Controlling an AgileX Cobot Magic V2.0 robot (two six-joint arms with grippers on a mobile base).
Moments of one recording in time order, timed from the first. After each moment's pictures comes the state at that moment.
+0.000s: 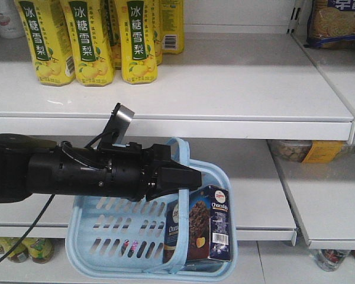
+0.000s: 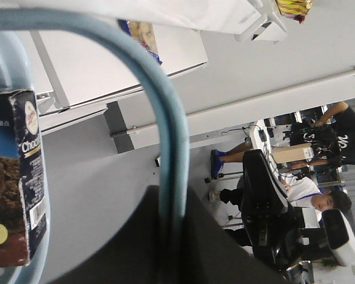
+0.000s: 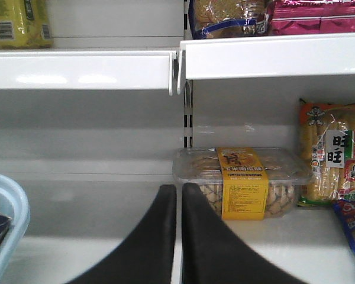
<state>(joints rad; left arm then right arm) -0.44 1.57 -0.93 -1.66 0.87 0.83 0.02 -0.01 0.03 -0.14 0.04 0.17</state>
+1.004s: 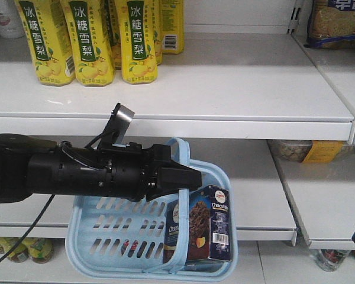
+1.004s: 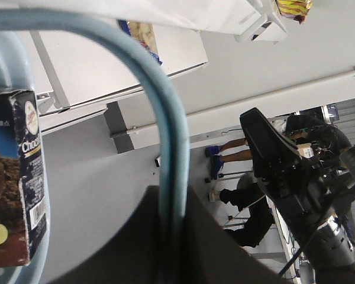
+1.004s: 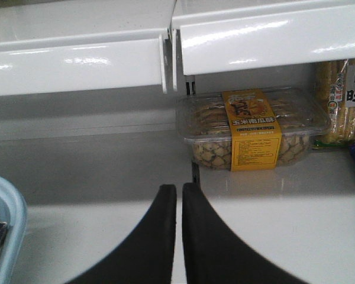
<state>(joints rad) -0.44 1.57 -0.93 -1.66 0.87 0.83 0.02 0.52 -0.24 -0.07 0.07 0.18</state>
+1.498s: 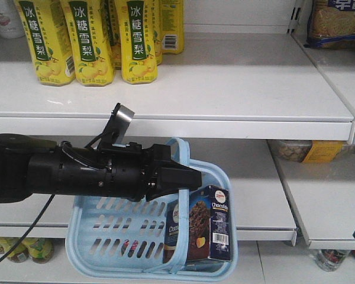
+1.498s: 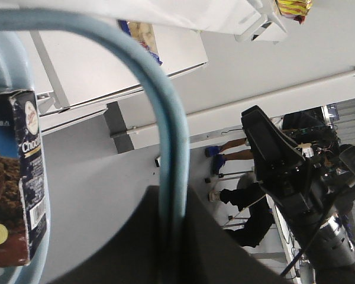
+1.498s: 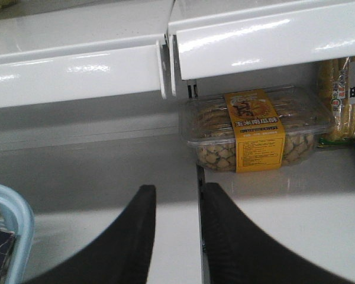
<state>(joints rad) -0.44 1.57 -0.93 -1.66 0.87 0.83 0.02 0.52 -0.24 -0.07 0.06 0.22</state>
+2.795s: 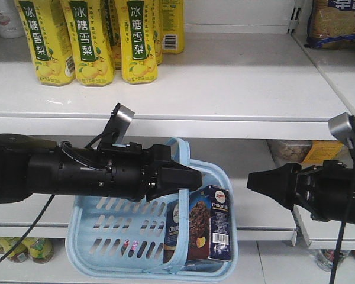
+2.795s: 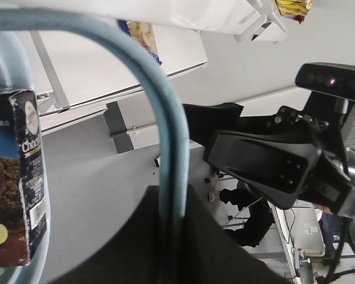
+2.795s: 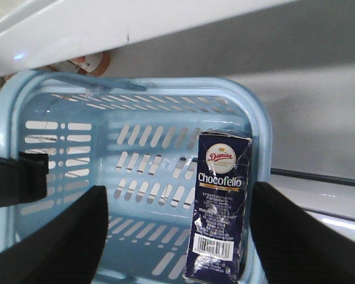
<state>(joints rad) -0.44 1.57 -0.93 -1.66 0.87 0.83 0.02 1.13 -0.61 1.23 0.74 -0.78</state>
